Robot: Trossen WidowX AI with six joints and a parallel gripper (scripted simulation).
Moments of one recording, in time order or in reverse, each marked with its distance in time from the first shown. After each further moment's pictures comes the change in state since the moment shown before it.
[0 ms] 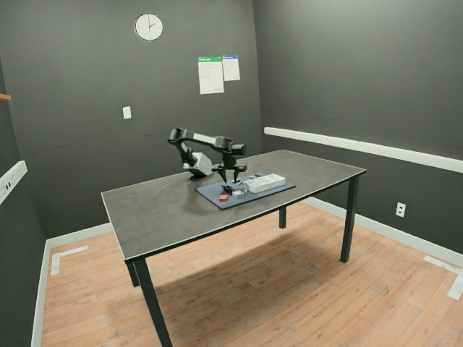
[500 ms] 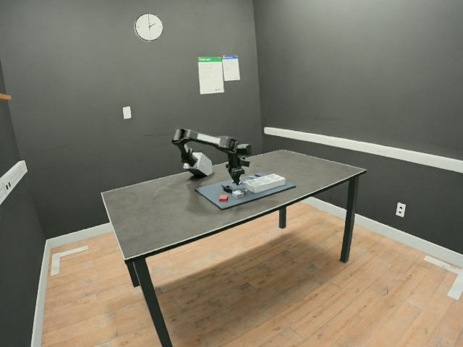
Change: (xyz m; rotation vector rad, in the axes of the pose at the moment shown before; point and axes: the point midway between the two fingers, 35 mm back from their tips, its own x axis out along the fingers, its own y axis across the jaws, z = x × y) arm 0.000 -0.033 -0.004 1.002 -0.010 -0.026
